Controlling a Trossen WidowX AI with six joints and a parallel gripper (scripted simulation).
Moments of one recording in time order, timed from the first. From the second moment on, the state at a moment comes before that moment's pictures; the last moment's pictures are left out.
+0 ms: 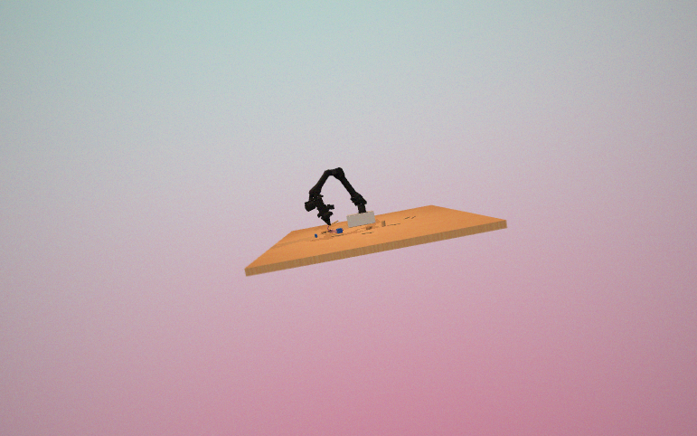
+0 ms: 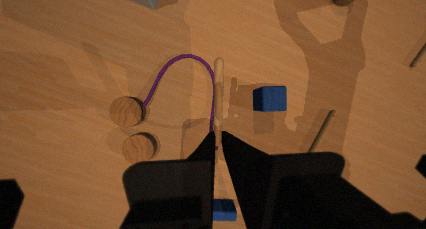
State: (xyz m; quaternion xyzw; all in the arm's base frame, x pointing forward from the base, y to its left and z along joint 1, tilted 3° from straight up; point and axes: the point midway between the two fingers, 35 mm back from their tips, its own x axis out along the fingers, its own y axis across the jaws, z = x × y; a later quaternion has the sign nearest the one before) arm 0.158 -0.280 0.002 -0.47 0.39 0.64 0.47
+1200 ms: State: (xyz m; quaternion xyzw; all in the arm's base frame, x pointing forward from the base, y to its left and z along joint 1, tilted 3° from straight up) arm 0.179 -0.320 0.003 -0.49 0.40 0.62 0.46
